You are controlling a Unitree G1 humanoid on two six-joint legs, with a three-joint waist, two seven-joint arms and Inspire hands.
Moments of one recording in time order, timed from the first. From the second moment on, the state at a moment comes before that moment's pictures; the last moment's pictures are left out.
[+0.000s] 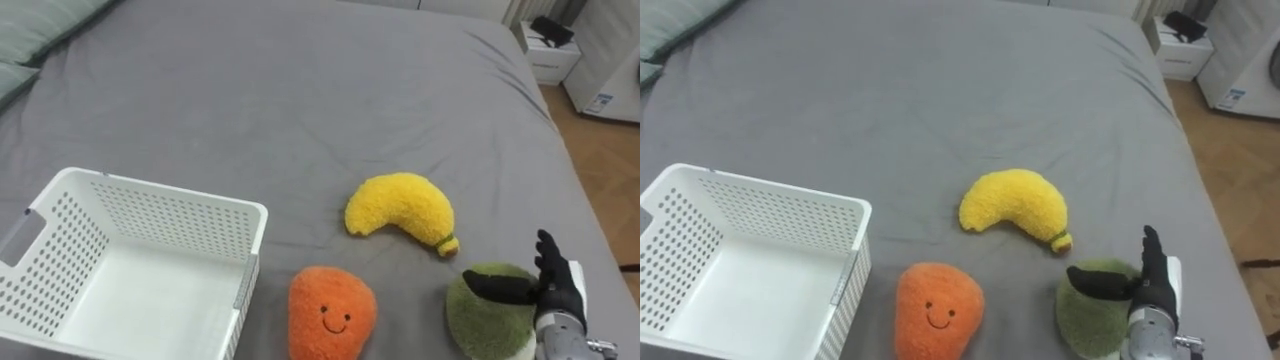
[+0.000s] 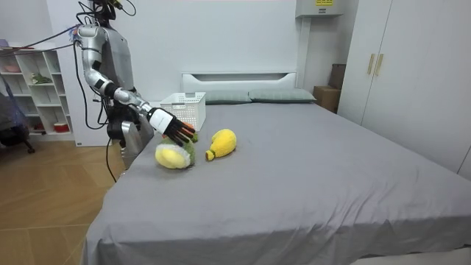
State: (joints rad) left arm 0.25 0.21 0.17 1.00 0.14 0.08 0.28; right arm 0.08 -0.29 -0.05 0.47 0.06 0.06 -0.30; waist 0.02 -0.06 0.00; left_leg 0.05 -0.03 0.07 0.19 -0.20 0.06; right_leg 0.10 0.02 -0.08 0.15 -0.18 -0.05
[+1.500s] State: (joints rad) left arm 0.26 0.20 0.19 1.00 0.27 0.15 0.27; right arm 0.10 -0.34 -0.11 1.00 -0.32 0.07 -0.31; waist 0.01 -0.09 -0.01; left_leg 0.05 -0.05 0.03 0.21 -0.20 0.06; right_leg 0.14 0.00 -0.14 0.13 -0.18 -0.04
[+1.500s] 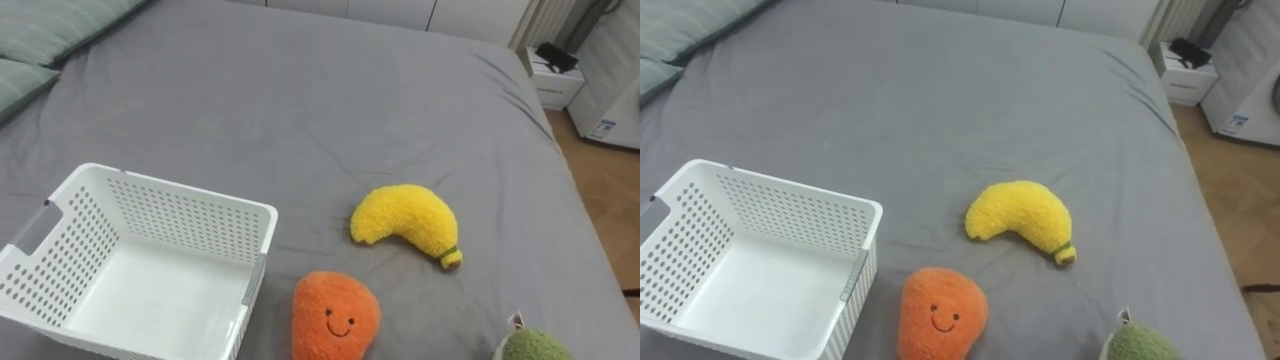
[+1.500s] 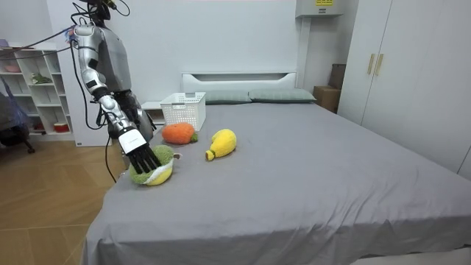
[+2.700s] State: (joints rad) left arm 0.24 0.20 0.23 0.99 0.27 0.11 0.30; right arm 0.10 -0.32 -0.11 0.14 -0.26 0.10 -0.19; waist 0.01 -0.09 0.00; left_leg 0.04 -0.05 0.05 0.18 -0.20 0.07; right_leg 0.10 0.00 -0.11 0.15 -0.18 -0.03
